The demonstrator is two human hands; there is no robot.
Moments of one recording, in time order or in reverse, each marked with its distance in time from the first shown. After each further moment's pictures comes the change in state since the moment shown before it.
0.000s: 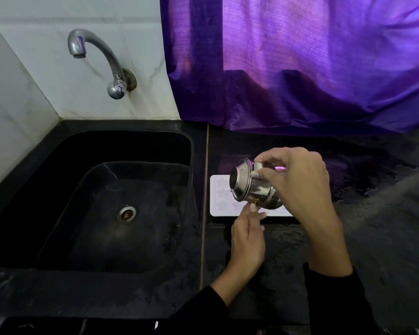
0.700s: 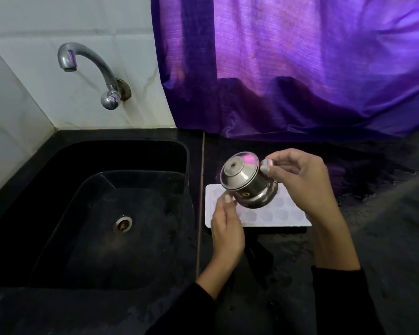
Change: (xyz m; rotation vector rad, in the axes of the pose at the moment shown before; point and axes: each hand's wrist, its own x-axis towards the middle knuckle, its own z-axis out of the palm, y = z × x) left_hand 0.034 0.015 -0.014 -0.053 0.184 0.033; right_hand 0.032 0.044 0.004 0.564 -0.029 0.054
